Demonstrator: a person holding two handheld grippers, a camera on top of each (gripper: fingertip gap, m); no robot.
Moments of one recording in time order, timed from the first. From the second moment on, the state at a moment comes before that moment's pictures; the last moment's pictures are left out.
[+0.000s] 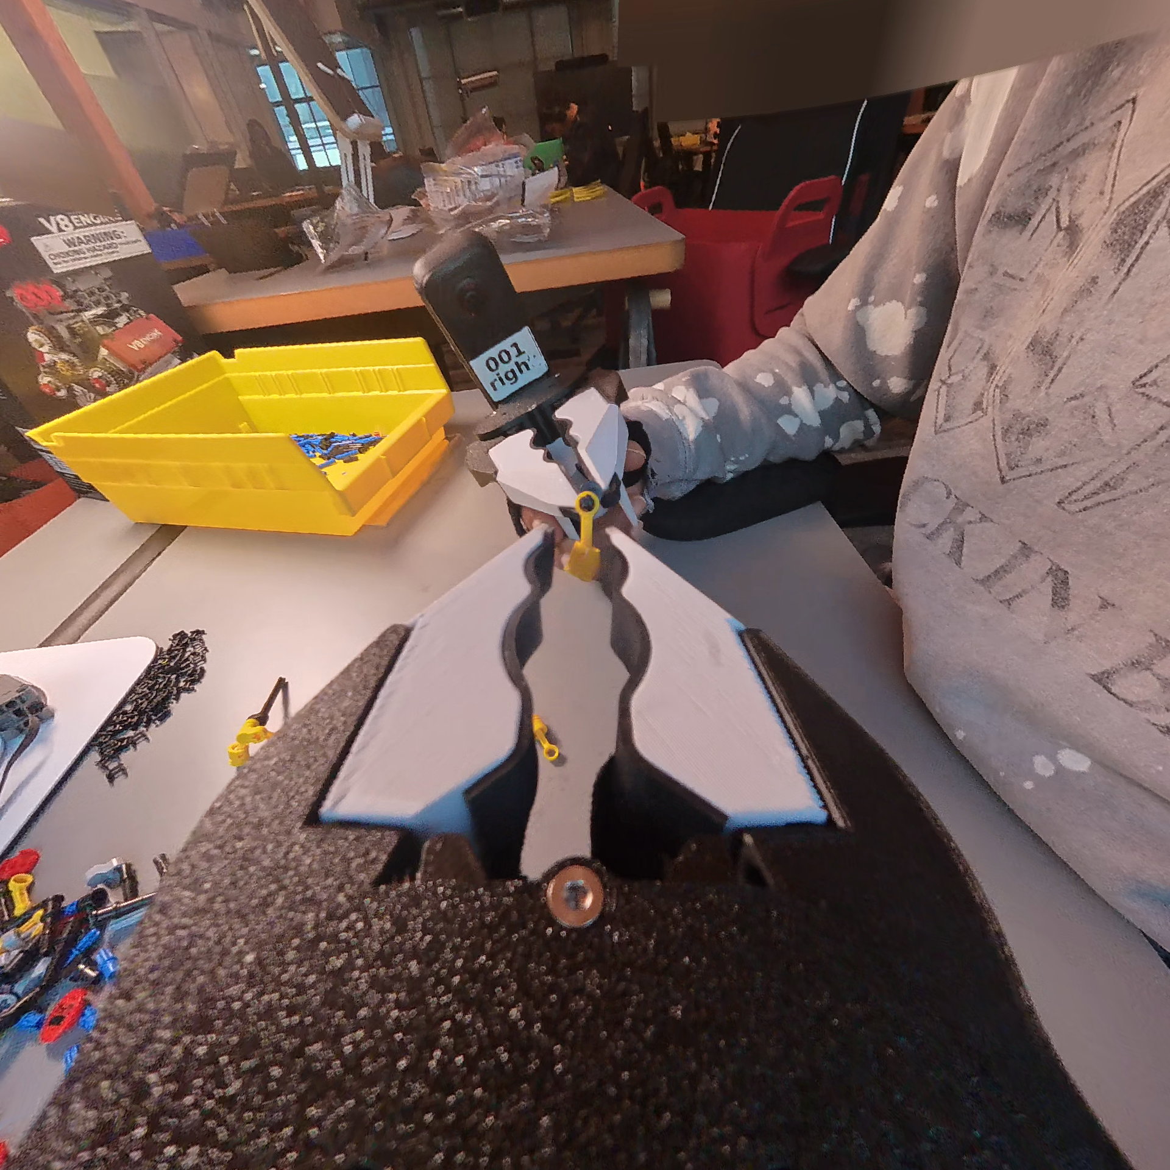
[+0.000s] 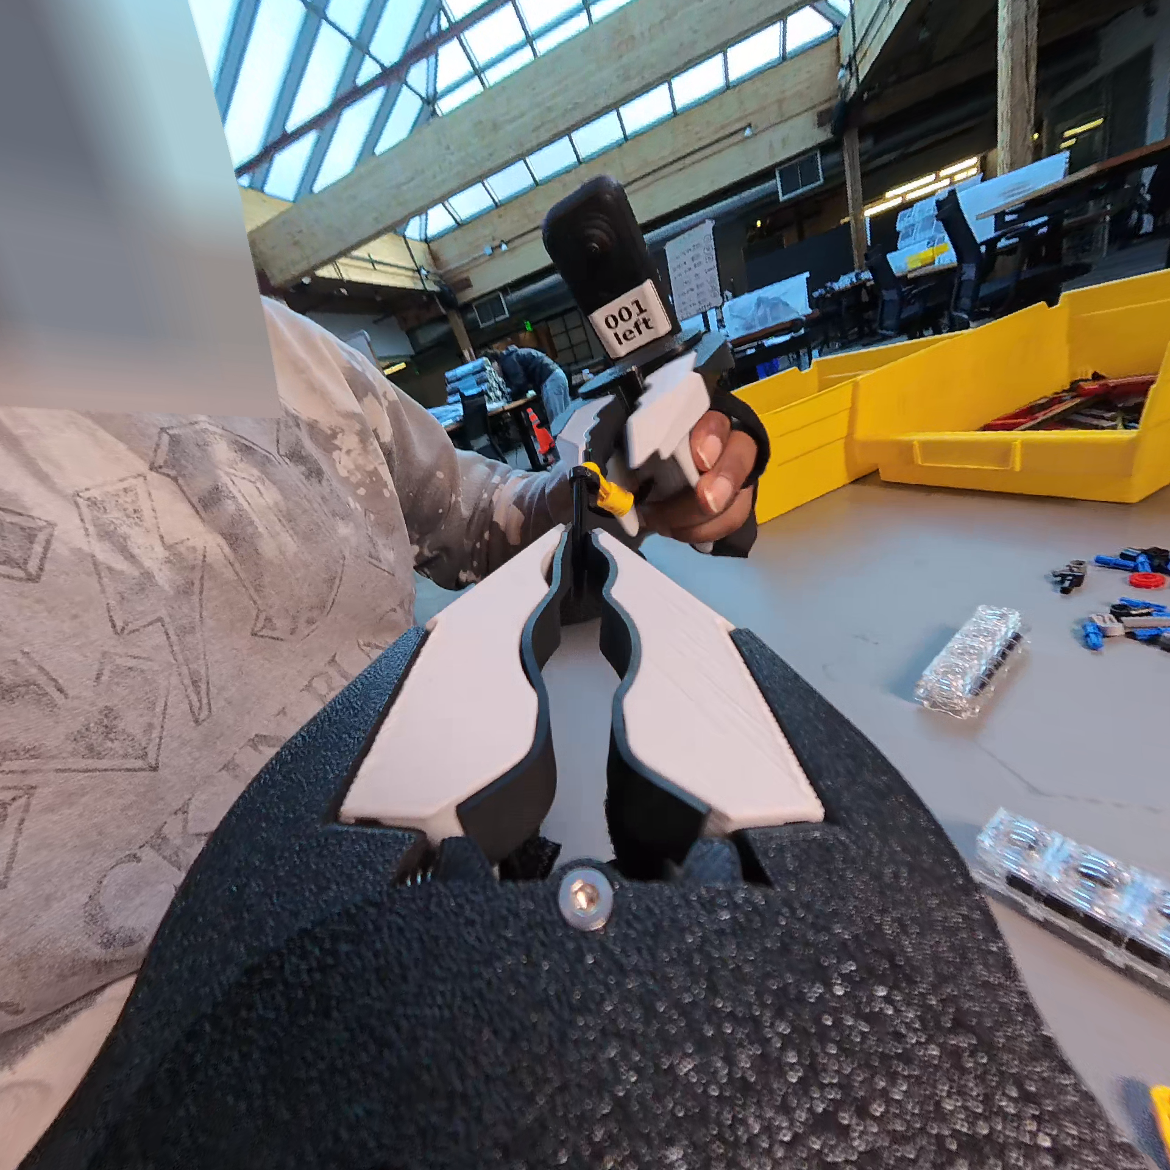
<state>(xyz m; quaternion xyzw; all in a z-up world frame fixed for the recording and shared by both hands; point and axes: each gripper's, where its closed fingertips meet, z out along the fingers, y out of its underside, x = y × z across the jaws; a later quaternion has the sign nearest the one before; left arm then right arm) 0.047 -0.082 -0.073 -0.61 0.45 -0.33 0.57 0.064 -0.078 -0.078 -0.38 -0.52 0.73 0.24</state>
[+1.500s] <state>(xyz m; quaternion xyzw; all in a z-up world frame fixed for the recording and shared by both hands) 0.039 -0.066 -0.191 -0.70 0.60 -0.18 0.33 0.084 -0.002 -0.058 -0.42 -0.43 0.71 0.36</state>
